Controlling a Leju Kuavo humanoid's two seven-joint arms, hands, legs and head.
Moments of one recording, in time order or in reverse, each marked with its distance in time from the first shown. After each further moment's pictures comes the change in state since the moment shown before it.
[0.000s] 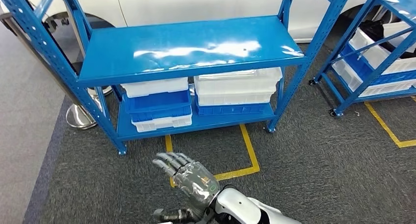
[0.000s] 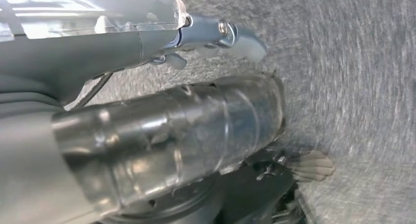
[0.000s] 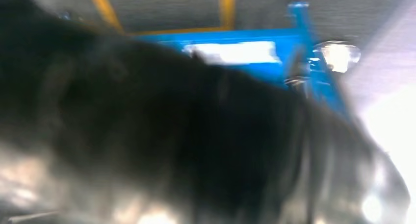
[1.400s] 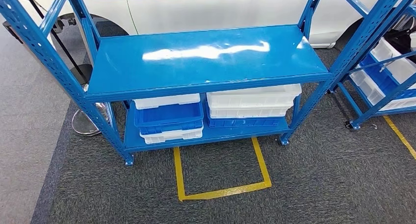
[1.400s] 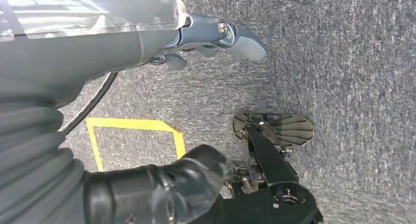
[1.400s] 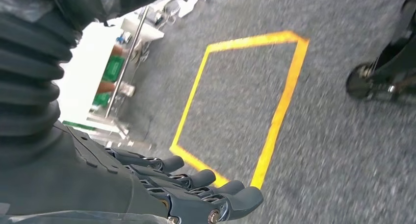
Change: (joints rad) left arm 0.081 0.108 -0.430 -0.095 0.498 0.034 0.102; right arm 0.379 0.118 -1.066 1.367 -0.705 0.197 0.021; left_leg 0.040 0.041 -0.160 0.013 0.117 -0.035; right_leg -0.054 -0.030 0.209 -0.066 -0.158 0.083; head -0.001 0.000
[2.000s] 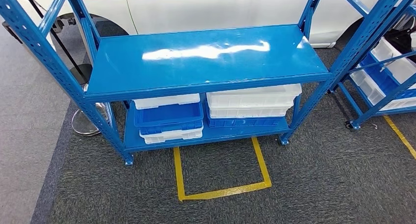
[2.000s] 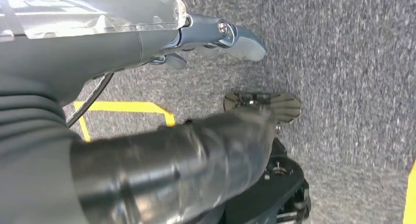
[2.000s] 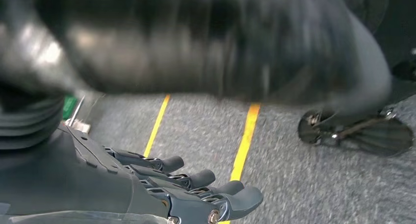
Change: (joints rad) left arm 0.091 0.082 -0.411 -0.105 0.483 -0.020 0.038; right arm 0.072 0.088 0.000 -0.070 -0.168 -0.021 -0.105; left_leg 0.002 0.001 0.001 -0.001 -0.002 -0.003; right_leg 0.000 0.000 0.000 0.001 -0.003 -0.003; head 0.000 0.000
